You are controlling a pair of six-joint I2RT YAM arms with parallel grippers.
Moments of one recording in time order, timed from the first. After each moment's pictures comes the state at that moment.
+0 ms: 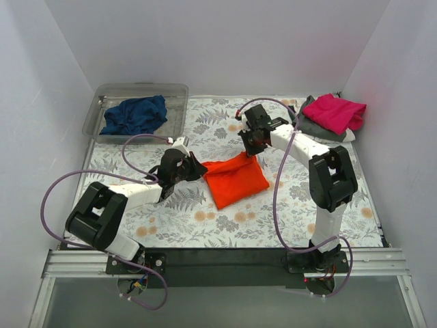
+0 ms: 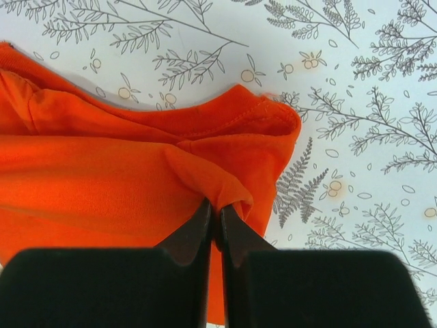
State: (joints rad) left arm -0.51 1.49 0.59 0.42 0.12 -0.65; right arm 0.52 1.90 1.48 -0.63 -0.06 0.04
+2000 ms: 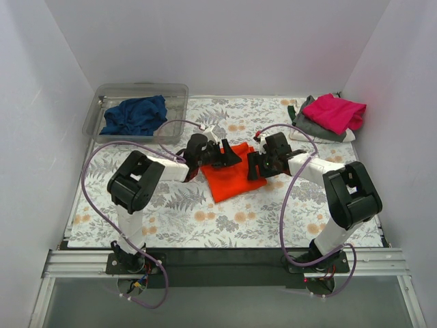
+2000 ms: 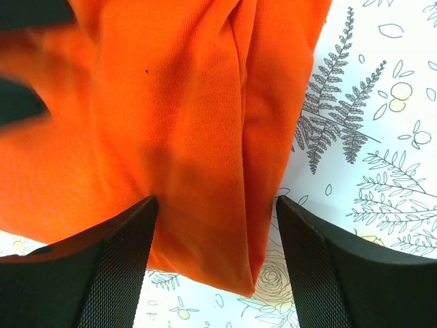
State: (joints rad) left arm -0.58 1.96 0.98 0.58 0.39 -0.69; right arm 0.44 1.67 0.92 -0.21 -0.22 0.15
